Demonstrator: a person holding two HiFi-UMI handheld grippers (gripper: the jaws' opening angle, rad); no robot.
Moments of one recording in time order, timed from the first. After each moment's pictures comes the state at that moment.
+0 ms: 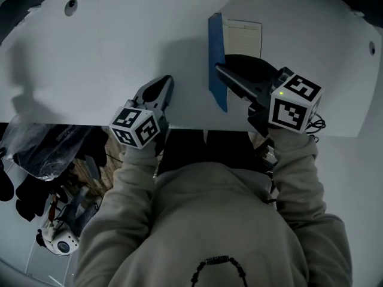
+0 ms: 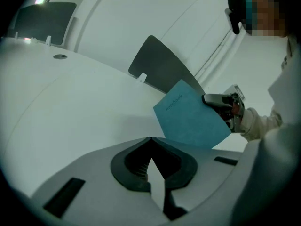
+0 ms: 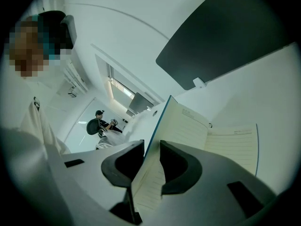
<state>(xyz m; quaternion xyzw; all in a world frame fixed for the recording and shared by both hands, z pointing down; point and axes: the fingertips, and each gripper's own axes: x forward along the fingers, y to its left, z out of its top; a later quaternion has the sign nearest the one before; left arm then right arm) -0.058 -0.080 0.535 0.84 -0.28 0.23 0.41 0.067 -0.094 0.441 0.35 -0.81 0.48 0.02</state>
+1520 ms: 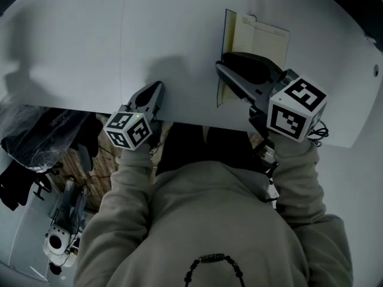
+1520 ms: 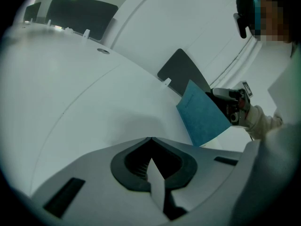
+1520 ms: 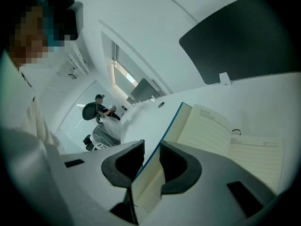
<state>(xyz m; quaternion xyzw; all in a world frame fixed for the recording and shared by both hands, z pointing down) -0.165 -0.064 0.562 0.79 -0.34 0.21 0.46 -0.008 -0.116 0.435 0.33 -0.83 0.44 0.11</state>
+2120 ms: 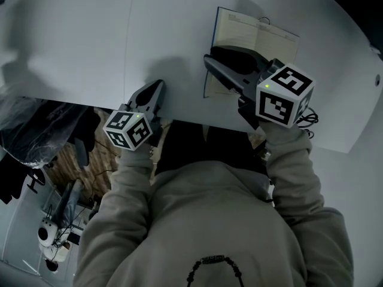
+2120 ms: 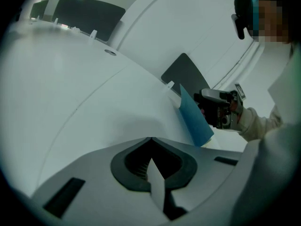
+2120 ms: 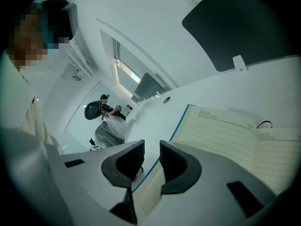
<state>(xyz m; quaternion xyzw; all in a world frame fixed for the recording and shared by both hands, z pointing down) -0.193 -0.062 0.569 0.78 -0.36 0.19 0.47 -0.065 -0.134 0.468 0.29 -0.84 0.45 0.09</state>
